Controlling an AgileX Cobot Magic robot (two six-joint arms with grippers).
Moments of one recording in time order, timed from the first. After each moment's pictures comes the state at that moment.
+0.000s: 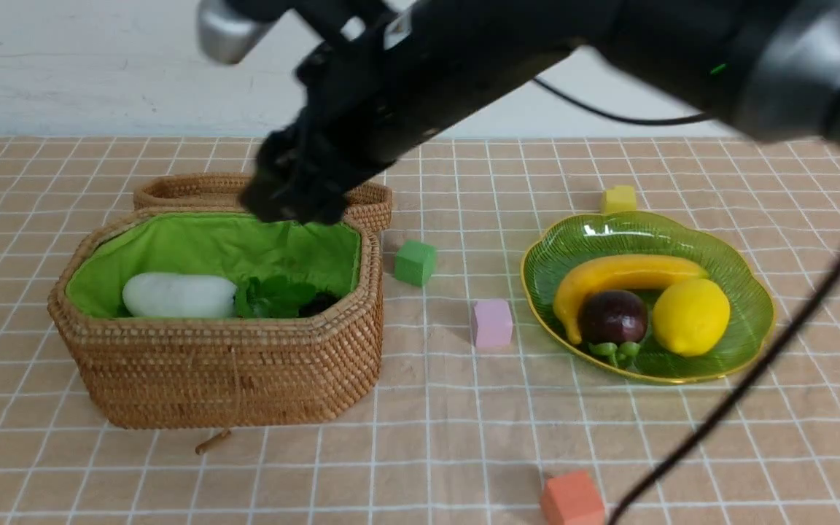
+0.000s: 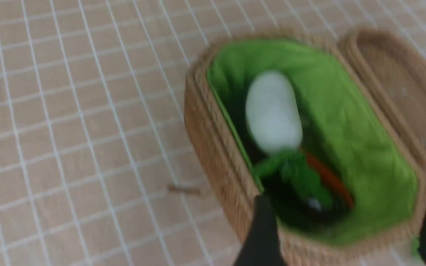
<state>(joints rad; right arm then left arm) 0.70 1.84 -1.99 0.33 1.04 -0.53 -0.78 0.49 -0.86 0.57 0.78 -0.63</state>
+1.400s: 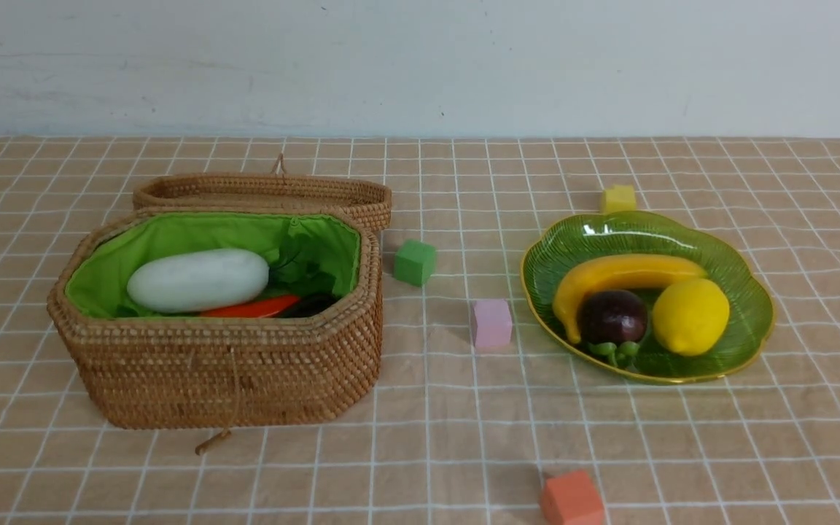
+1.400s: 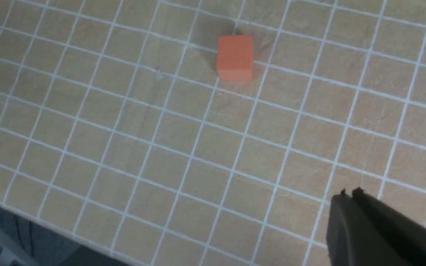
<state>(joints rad) 0.55 0.73 -0.92 0.03 1.16 0.22 -0.78 -0.01 -0.02 0.40 0.31 -0.61</state>
